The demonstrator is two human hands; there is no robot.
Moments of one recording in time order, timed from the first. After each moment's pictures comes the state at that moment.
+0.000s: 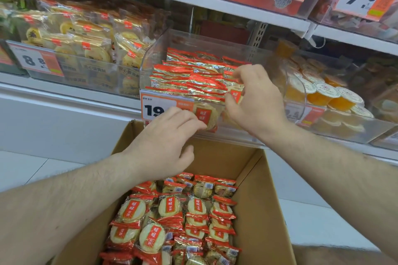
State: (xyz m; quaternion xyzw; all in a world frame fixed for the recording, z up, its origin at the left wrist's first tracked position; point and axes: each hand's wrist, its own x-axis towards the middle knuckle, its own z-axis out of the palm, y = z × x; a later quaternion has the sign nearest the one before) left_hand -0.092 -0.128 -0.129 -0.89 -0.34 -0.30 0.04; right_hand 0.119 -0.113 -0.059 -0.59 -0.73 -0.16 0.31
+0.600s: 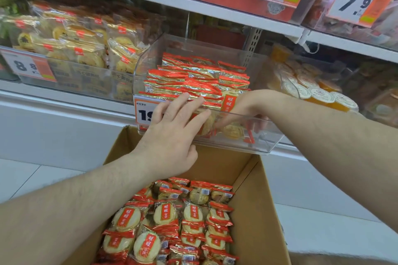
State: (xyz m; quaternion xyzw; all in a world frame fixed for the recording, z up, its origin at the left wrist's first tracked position) left_hand -0.065 -0.121 -0.122 -0.87 -0.41 -0.26 0.11; right_hand 0.136 -0.044 -0.040 -0.75 -0.59 0.22 -0.21
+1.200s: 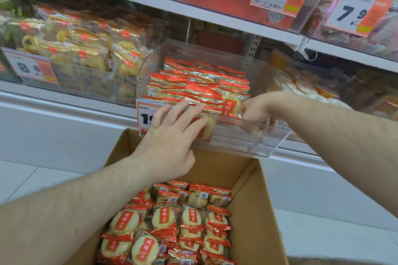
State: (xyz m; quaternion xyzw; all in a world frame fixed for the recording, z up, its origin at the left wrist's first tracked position) left_hand -0.071 -0.119 -0.125 -0.87 -0.42 -0.23 0.11; right_hand 0.152 -0.050 -0.024 -0.73 -0.60 0.20 -0.27
